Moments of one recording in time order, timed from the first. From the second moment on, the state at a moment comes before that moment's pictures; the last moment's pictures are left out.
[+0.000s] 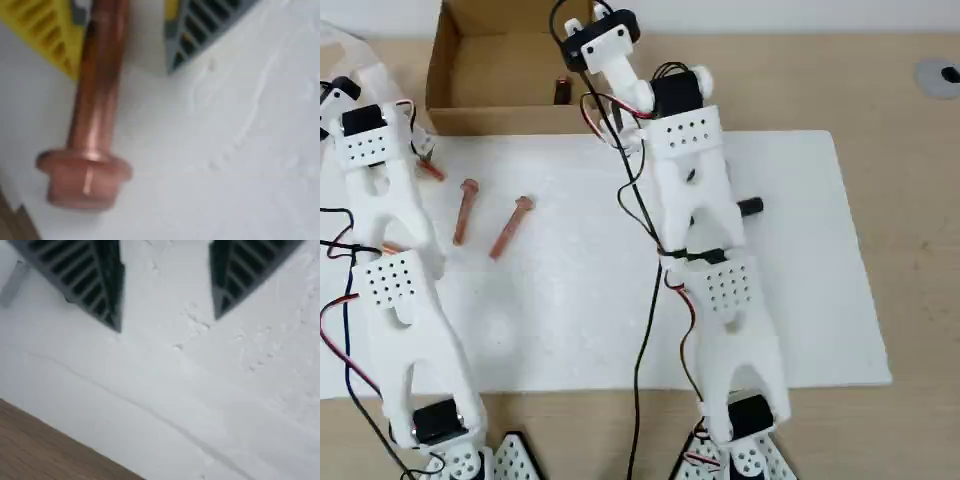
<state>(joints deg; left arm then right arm) -22.7 65.0 -68.2 80.7 26.6 -22.1 52.3 -80.4 101.5 4.4</state>
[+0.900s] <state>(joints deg) -27.4 51.1 -58.6 100.1 17.4 -22.1 52.3 -80.3 101.5 4.4</state>
